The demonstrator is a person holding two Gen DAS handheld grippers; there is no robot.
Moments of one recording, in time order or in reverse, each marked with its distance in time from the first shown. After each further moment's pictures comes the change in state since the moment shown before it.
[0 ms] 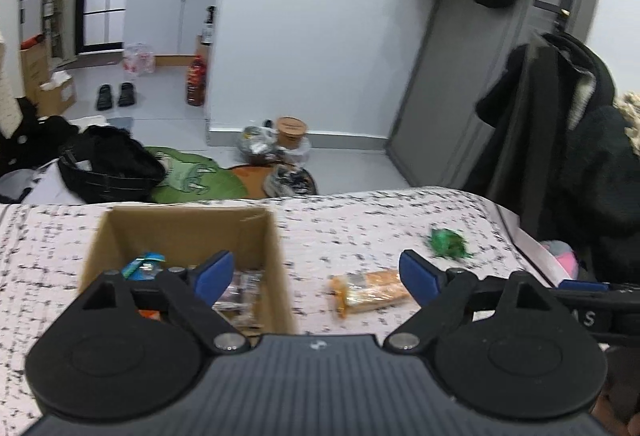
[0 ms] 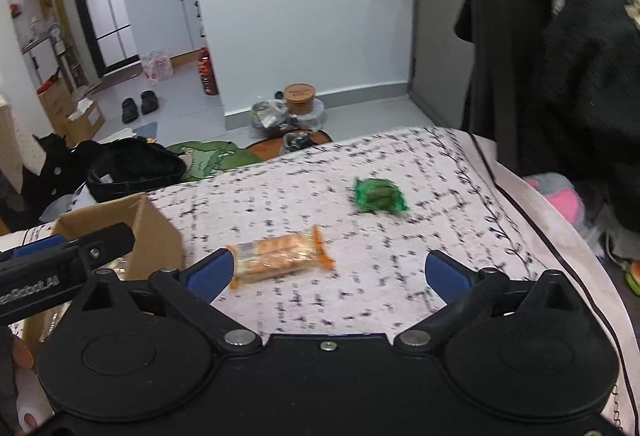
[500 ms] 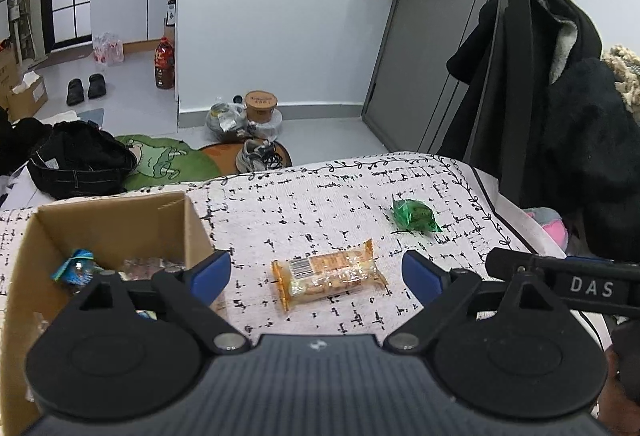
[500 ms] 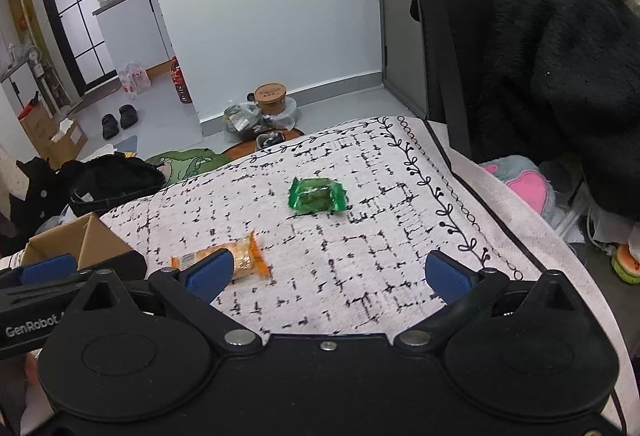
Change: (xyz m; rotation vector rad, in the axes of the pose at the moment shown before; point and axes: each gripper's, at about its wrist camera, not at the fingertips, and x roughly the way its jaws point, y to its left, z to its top) left arm 0.040 -0.046 -0.001 0.065 0.095 -0.021; right arm 0.015 -0.055 0.007 0.068 0.008 -0.008
